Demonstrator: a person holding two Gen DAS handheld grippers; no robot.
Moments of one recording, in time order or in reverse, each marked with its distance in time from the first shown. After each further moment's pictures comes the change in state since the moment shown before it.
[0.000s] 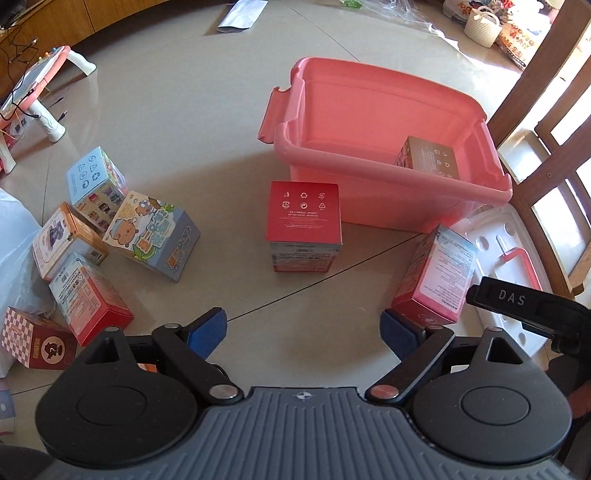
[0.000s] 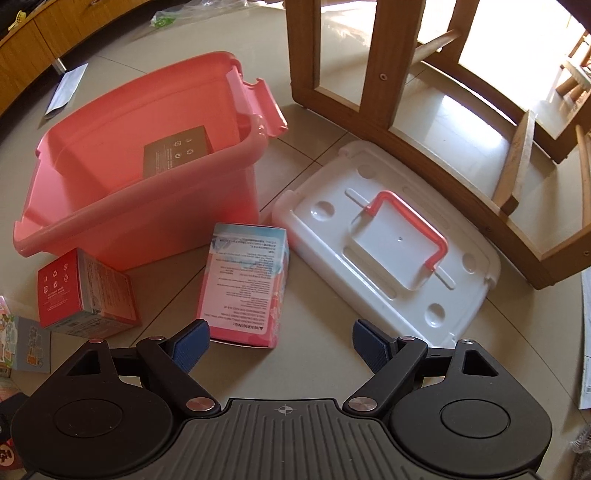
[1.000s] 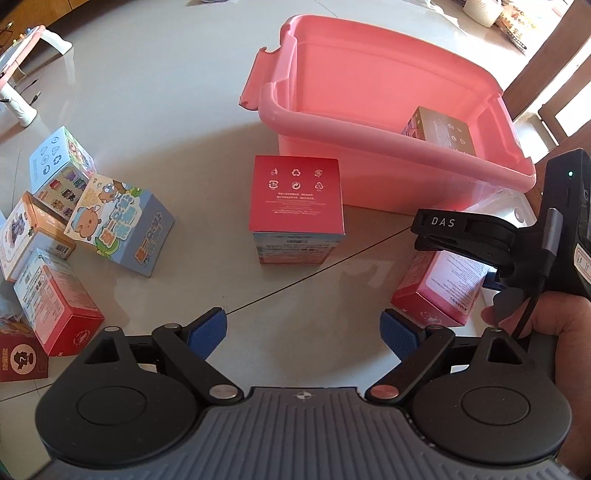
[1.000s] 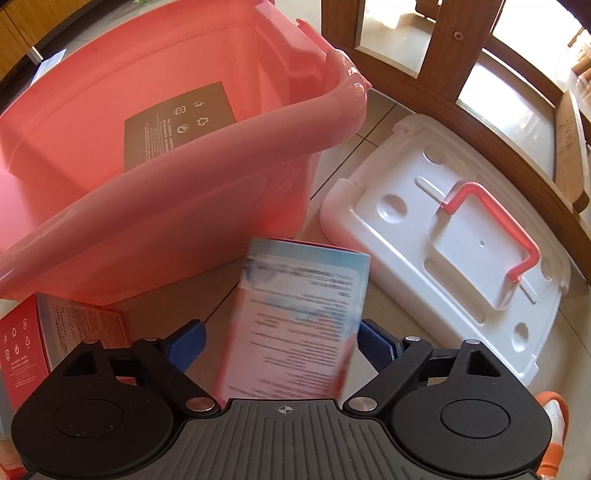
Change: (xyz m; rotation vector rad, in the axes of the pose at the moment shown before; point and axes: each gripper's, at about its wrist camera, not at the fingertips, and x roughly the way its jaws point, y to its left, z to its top) left arm 0.048 0.003 0.012 0.018 0.075 -0.042; right arm 0.091 0.045 0.026 0.050 0.069 -0.031
